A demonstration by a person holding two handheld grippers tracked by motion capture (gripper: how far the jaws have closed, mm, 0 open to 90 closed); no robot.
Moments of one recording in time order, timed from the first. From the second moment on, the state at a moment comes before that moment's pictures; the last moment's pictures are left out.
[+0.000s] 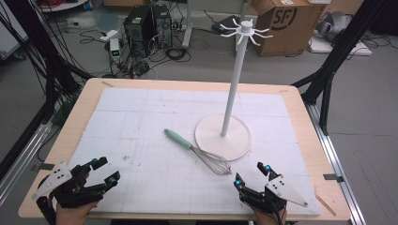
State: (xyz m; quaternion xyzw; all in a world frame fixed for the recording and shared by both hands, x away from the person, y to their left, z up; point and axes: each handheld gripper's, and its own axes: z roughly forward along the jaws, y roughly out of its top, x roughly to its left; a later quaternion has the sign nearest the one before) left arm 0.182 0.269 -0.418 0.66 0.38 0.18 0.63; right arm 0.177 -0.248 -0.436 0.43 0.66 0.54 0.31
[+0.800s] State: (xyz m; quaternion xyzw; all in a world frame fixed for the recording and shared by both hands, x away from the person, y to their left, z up) left arm 0.155 0.267 -0.419 0.66 0.34 0.18 0.64; right arm 0.250 -0.181 -0.381 0.34 0.77 0.51 0.19
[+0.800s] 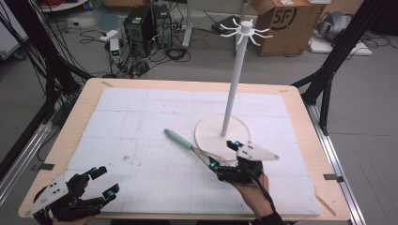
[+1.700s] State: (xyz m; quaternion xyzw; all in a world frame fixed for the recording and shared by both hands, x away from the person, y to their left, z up) left arm 0.150 0.259 -0.417 0.66 0.30 0.16 0.67; right arm 0.368 -0.058 -0.394 0.31 0.91 0.27 0.07
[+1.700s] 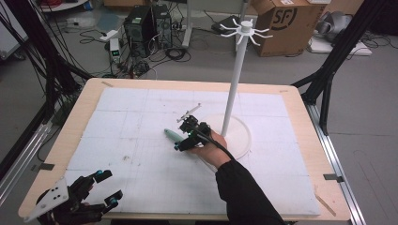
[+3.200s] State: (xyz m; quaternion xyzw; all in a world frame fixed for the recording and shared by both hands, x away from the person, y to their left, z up) left arm 0.147 0.253 -0.423 0.67 0.29 0.16 0.66; right arm 0.384 -0.037 -0.426 0.28 0.94 0.18 0.03
